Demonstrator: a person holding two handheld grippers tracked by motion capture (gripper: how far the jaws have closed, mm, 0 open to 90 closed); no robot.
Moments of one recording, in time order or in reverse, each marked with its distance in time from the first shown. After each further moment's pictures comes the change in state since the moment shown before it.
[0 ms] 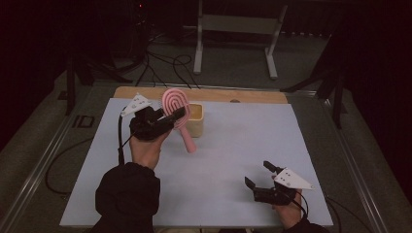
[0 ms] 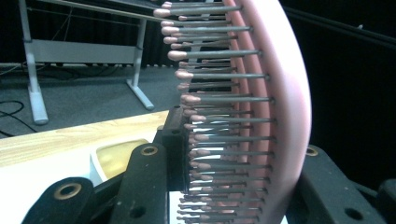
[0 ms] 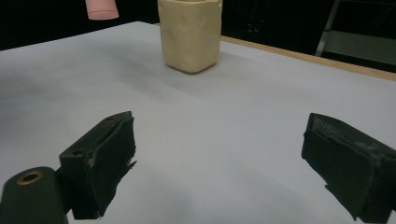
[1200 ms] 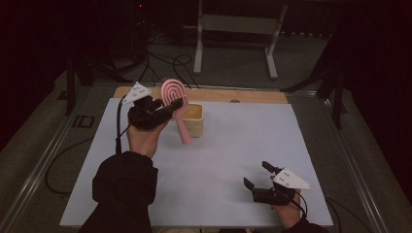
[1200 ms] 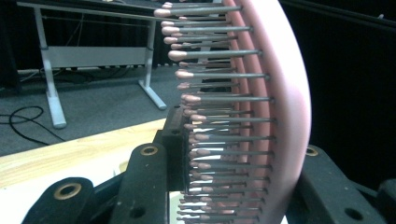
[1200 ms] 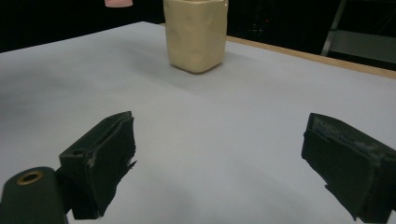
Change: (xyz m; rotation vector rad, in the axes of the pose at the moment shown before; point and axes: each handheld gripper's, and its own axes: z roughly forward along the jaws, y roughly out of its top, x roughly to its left) left arm 0.010 0.021 0.008 0.017 0.043 0.050; right arm 0.002 -0.001 0.002 -0.001 0.020 0.005
